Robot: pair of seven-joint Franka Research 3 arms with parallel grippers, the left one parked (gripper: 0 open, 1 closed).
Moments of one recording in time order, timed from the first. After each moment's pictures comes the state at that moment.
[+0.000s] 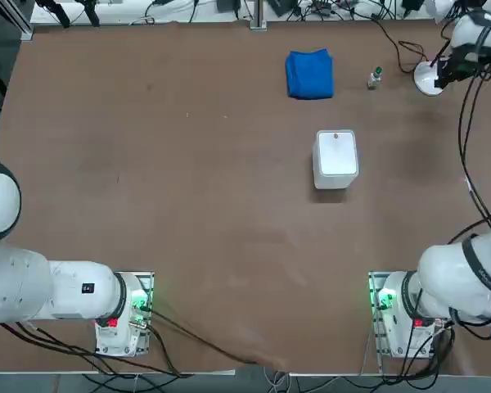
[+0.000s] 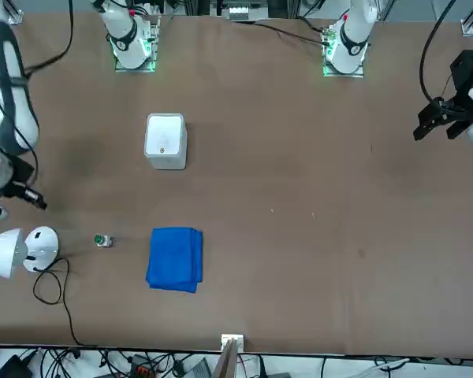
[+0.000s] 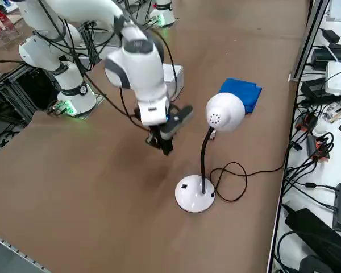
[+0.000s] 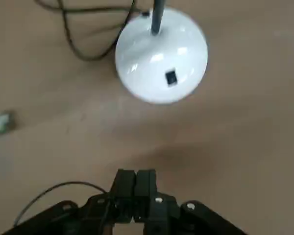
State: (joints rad) arm -0.33 0.31 0.02 -1.92 -0.03 2.27 0.00
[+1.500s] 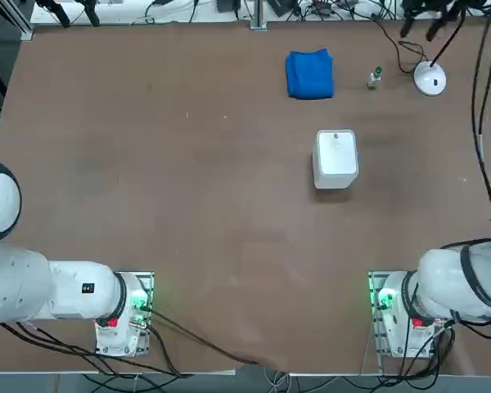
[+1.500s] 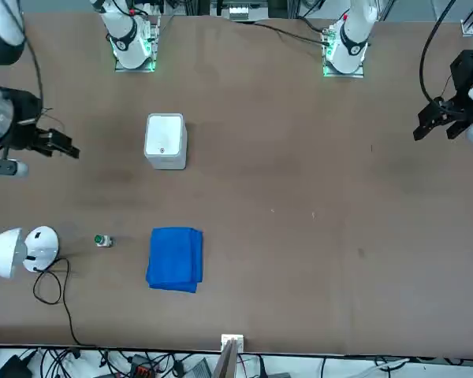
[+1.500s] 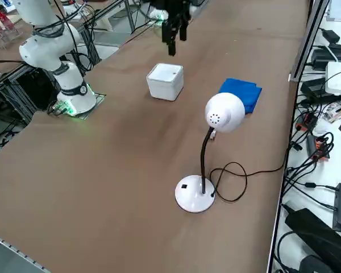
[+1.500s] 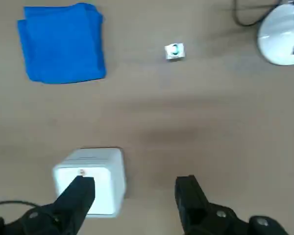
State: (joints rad) arm -0.19 0.13 0.29 -1.59 0.05 1.63 0.18
